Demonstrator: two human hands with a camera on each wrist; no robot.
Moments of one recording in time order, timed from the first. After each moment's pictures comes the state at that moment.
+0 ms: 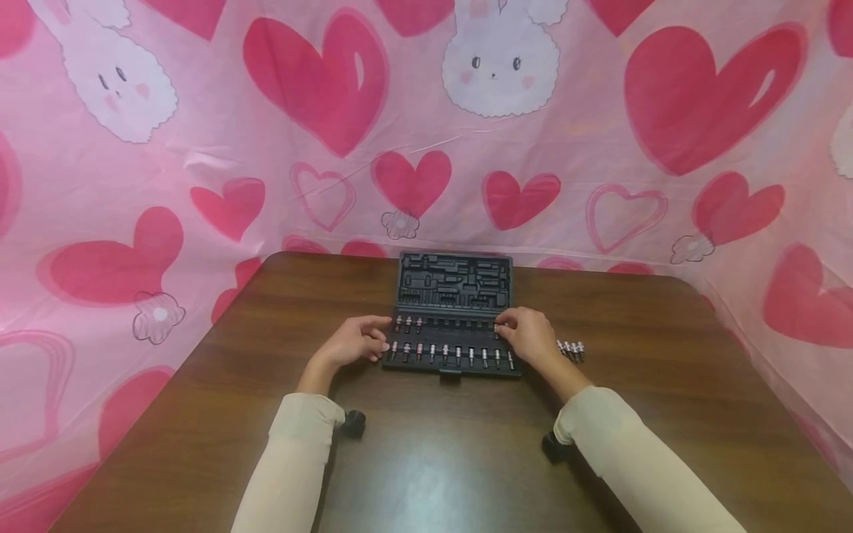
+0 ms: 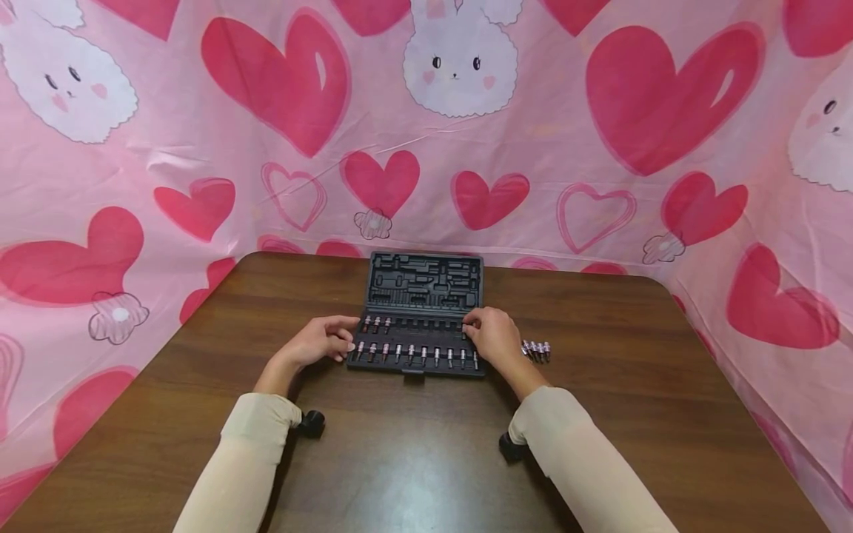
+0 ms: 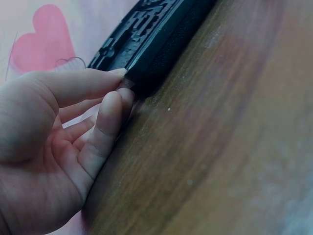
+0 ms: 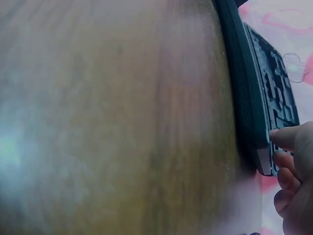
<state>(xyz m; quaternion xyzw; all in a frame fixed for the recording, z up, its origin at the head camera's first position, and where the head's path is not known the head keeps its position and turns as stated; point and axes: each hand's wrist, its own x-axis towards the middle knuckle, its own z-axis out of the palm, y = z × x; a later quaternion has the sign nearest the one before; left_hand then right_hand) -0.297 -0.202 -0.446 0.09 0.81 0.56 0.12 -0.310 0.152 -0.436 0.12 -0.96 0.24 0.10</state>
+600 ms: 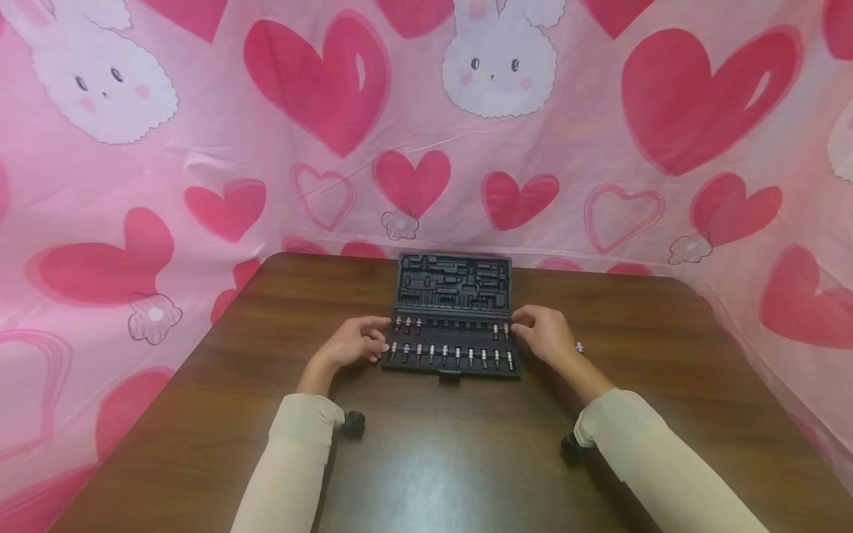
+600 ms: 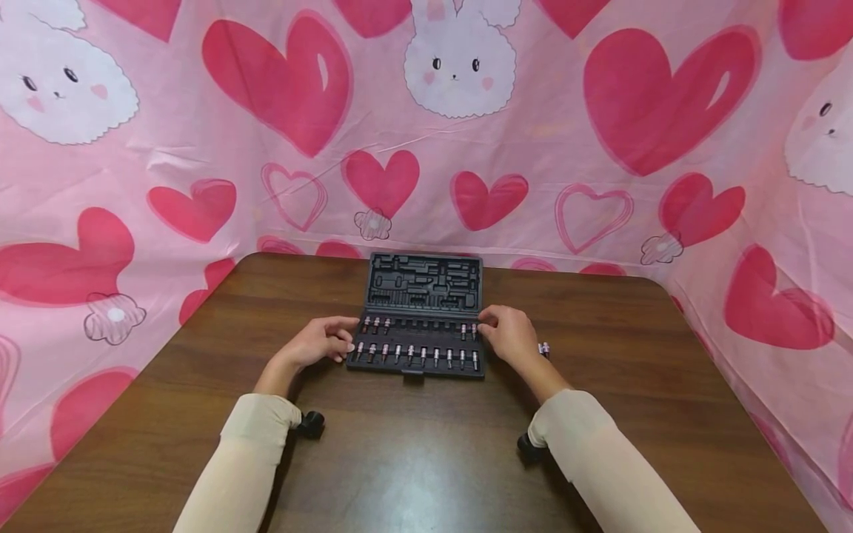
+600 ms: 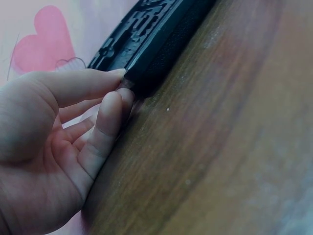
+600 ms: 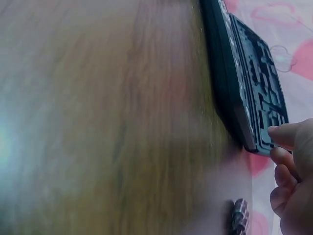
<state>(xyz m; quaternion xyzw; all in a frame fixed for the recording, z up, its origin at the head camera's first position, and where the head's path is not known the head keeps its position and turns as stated) -0.297 -0.200 -0.447 0.10 0.81 0.57 0.12 -0.307 0.179 -0.431 0.11 -0.95 0.28 0.11</state>
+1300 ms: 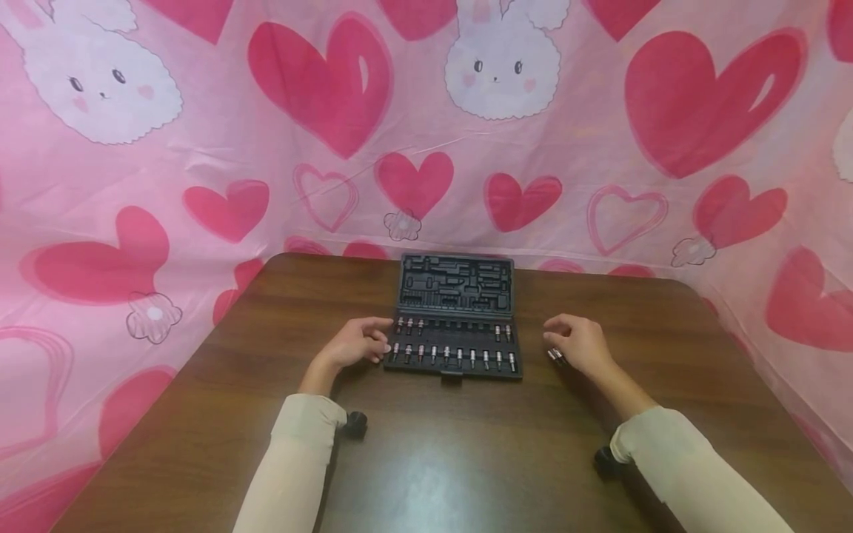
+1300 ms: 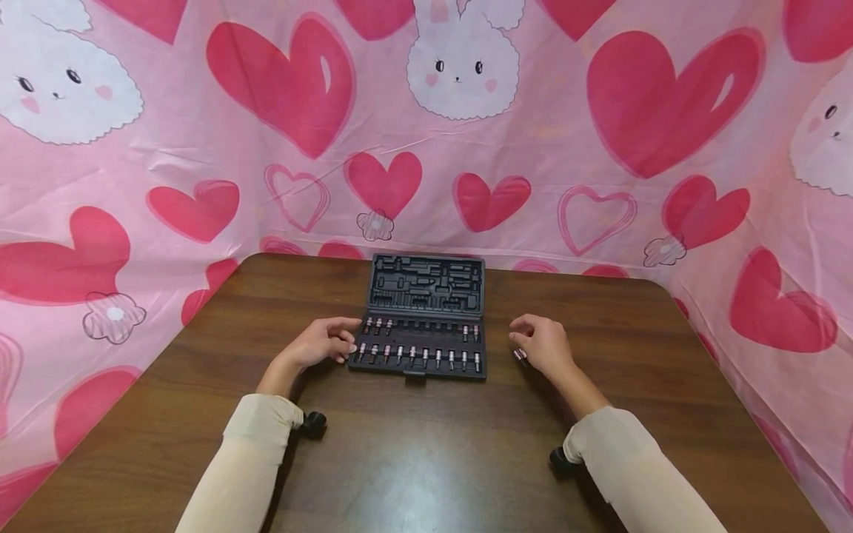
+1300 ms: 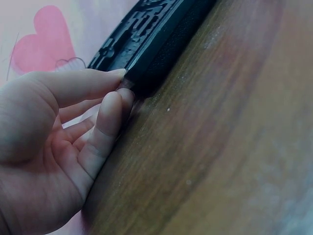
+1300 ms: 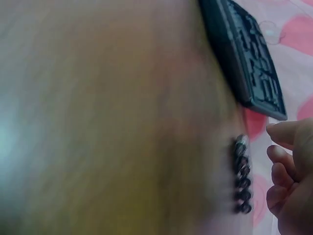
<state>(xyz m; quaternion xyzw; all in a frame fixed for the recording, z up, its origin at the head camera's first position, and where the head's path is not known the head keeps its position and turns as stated) -0.296 -0.200 -0.445 0.09 0.81 0.56 0.12 -0.293 0.229 -0.434 0.11 -0.94 0.30 0.12</state>
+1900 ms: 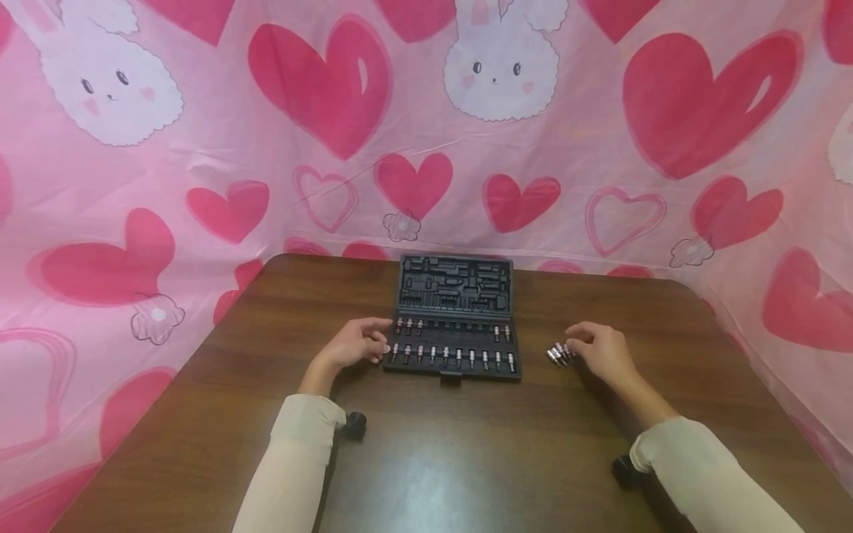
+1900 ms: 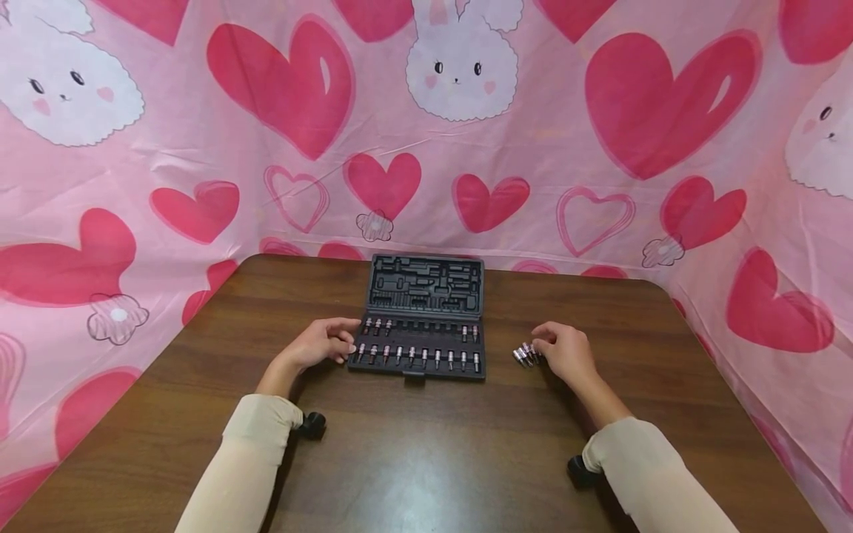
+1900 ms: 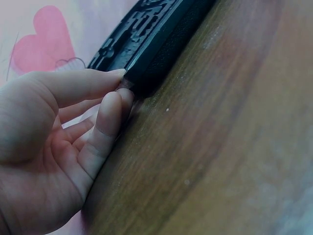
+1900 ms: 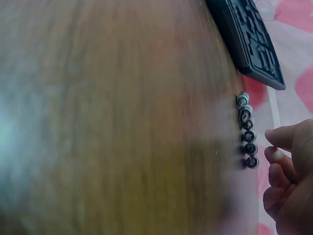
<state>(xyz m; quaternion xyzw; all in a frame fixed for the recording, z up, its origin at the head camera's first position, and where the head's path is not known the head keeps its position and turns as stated) -0.277 -0.195 -0.418 0.09 0.81 0.56 0.13 -0.283 0.264 -0.442 0.10 -0.94 0.29 0.14</state>
